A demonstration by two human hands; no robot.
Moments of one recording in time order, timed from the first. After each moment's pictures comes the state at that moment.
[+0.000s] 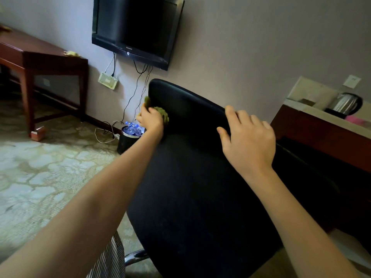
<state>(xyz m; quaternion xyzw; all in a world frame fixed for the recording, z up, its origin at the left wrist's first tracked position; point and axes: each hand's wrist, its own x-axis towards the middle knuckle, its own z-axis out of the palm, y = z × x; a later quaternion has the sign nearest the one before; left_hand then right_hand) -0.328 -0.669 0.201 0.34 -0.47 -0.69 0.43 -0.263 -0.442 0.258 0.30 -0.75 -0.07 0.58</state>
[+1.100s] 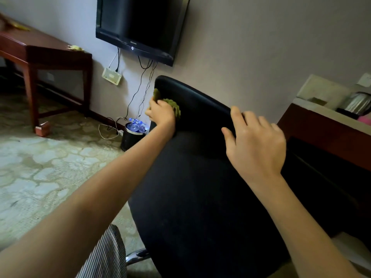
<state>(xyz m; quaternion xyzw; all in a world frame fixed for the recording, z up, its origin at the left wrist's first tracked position) -0.335 -0.666 0.222 0.32 -0.45 -0.72 0.42 -0.263 -0.458 0.259 0.31 -0.76 -0.06 0.57</state>
